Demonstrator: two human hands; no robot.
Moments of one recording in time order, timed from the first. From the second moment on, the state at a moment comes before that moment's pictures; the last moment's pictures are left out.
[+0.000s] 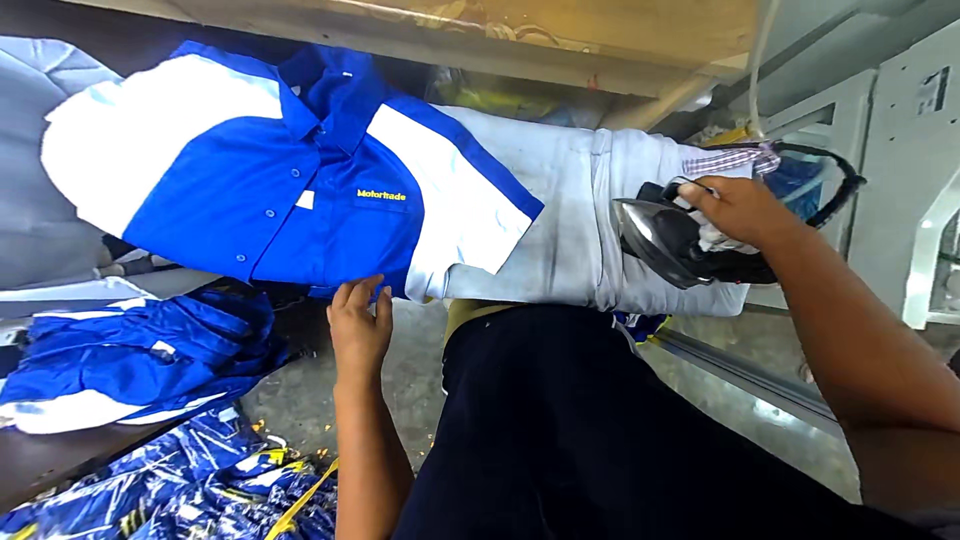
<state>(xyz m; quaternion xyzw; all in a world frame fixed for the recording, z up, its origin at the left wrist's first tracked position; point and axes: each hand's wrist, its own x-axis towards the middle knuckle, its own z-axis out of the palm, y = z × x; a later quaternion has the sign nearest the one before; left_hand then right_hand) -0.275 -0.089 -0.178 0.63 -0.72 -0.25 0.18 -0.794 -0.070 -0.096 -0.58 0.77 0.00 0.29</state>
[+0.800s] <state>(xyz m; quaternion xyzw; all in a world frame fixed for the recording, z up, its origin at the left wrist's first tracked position) -0.268 -0.207 -0.145 0.57 -0.76 -0.26 0.17 -0.756 -0.042 -0.090 -0.52 0.83 -0.21 0.07</state>
